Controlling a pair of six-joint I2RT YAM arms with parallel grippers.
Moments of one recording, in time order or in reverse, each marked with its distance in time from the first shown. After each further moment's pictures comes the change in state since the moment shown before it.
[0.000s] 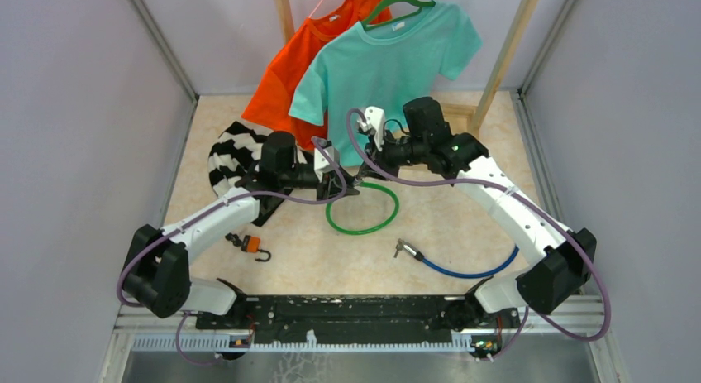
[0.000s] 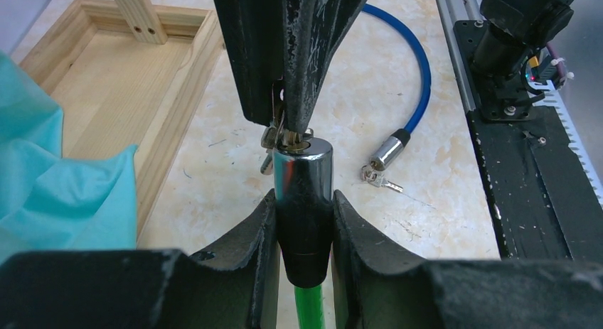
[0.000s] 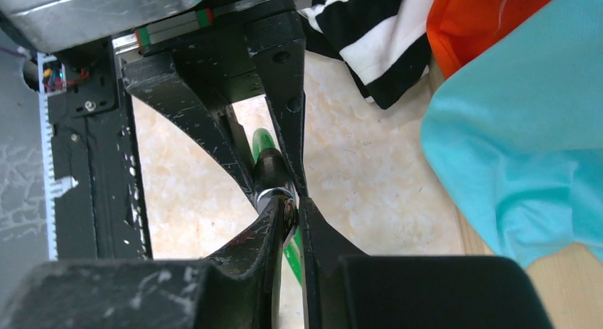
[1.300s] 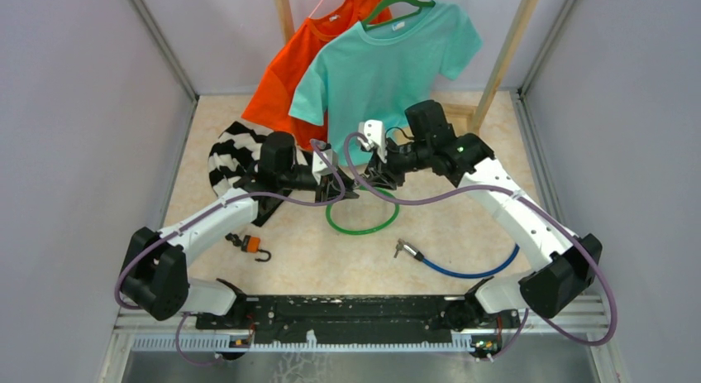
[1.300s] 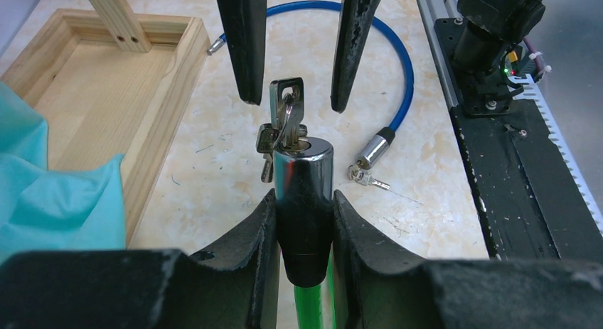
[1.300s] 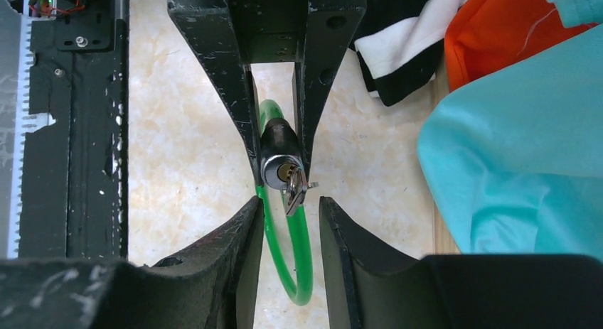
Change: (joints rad) left arm -0.001 -0.017 0.000 -0.033 0.045 0.026; right arm 0.005 -0.027 0.004 -0.125 -0.046 -0.267
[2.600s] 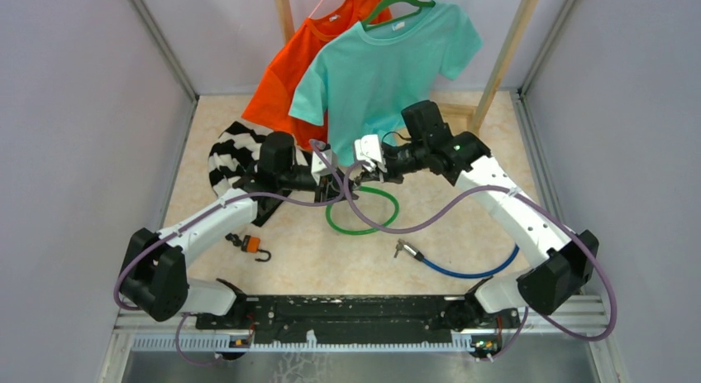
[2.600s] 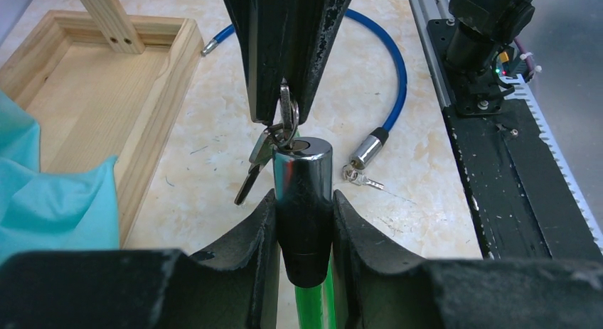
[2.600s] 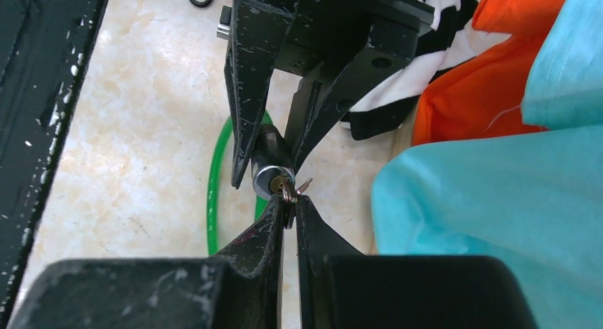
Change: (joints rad) left arm 0.000 -0.008 0.000 -0.008 0.013 -0.002; right arm 0.006 0.028 0.033 -0.039 -0.064 -0.324
